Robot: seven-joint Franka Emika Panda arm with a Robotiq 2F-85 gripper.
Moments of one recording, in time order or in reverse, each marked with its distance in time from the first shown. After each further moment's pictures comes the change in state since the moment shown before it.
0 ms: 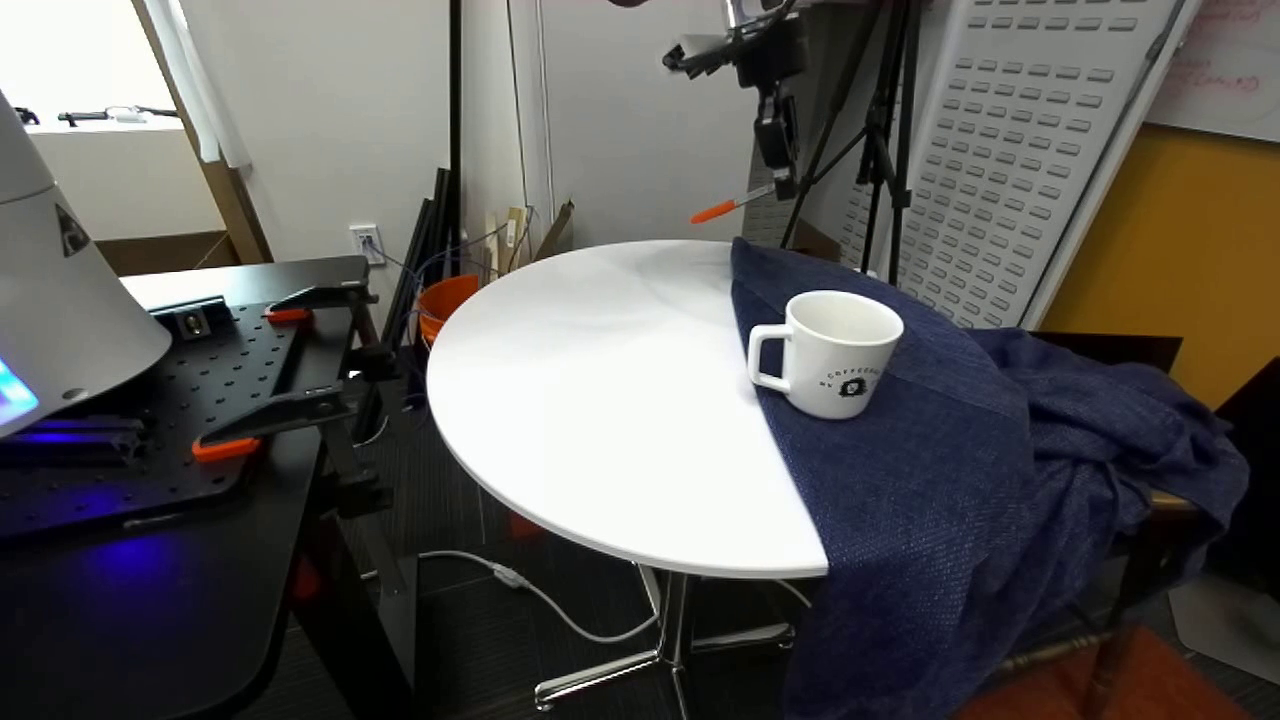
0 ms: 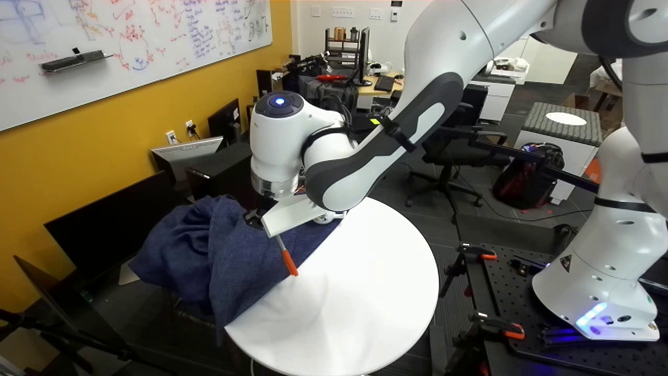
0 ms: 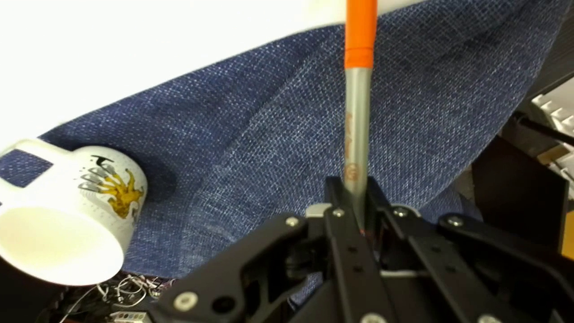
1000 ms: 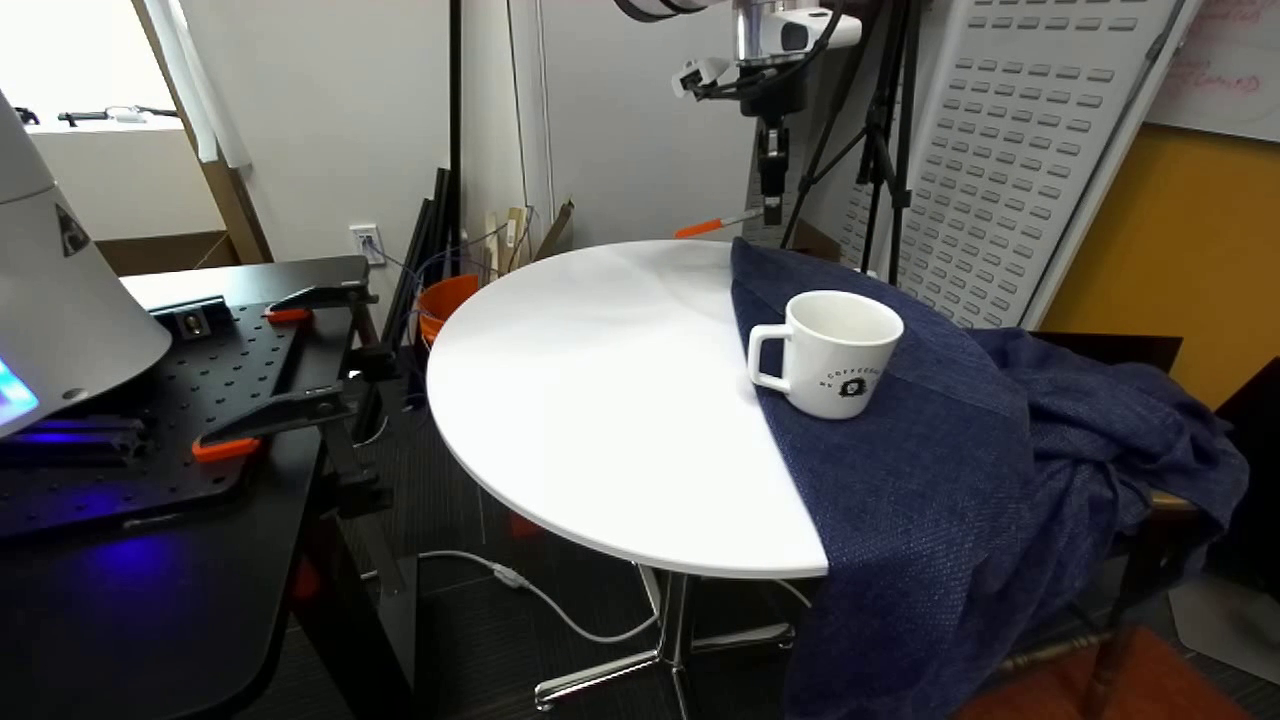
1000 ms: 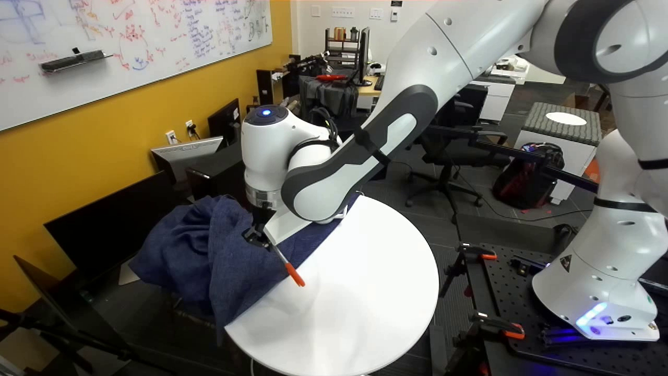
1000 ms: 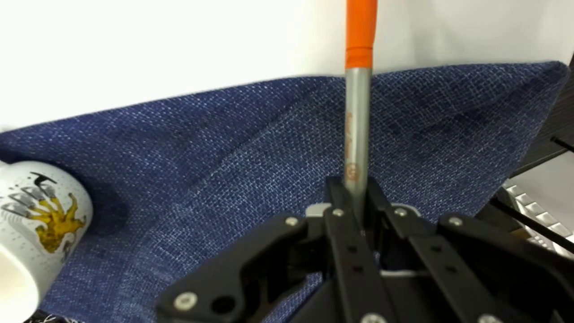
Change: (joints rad) arm 0.051 0.095 -0.050 0.086 0.256 -0.045 -0.355
